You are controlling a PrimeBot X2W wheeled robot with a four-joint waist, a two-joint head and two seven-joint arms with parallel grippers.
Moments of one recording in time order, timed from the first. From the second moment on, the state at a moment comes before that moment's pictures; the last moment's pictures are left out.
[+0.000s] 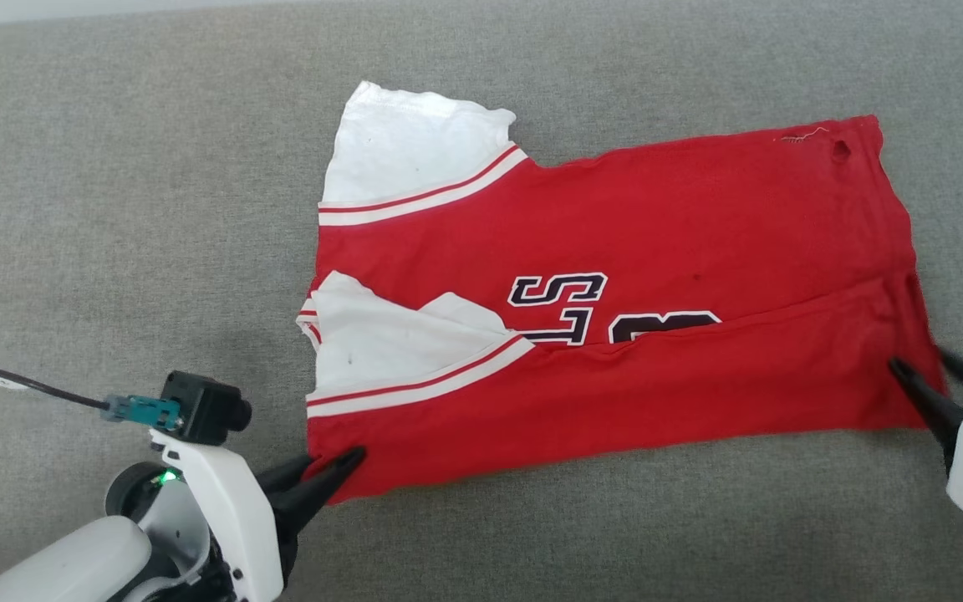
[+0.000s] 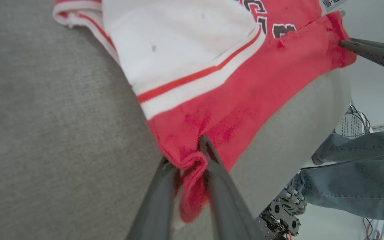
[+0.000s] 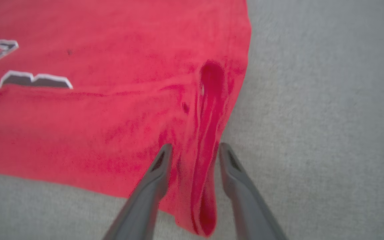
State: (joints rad) left arm -0.49 0.87 -1.03 -0.04 -1.32 0.01 0.10; right arm -0.15 -0.59 0.06 0.03 0.62 0.13 0.53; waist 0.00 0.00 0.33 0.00
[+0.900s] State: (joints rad) left arm -0.97 0.75 -0.84 0.52 -1.25 0.01 0.09; right arm -0.22 -0.18 -0.02 0.04 0.38 0.13 -0.17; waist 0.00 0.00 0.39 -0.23
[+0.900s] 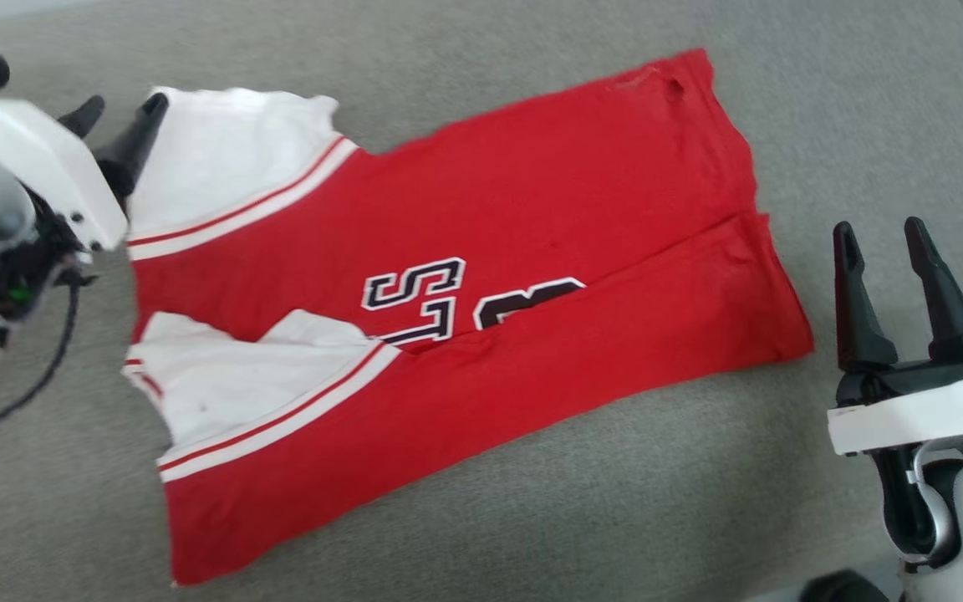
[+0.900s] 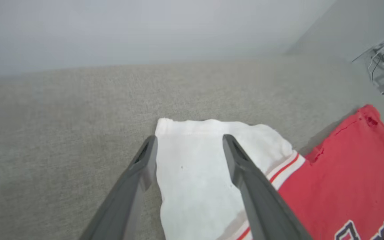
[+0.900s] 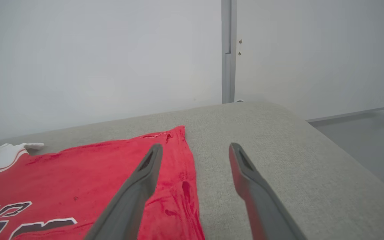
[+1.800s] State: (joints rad) left arm -1.30 0.62 -0.98 0.88 -1.23 -0.11 0.59; right arm -0.39 -0.26 0.08 0.09 0.41 0.13 -0.15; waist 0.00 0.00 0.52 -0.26
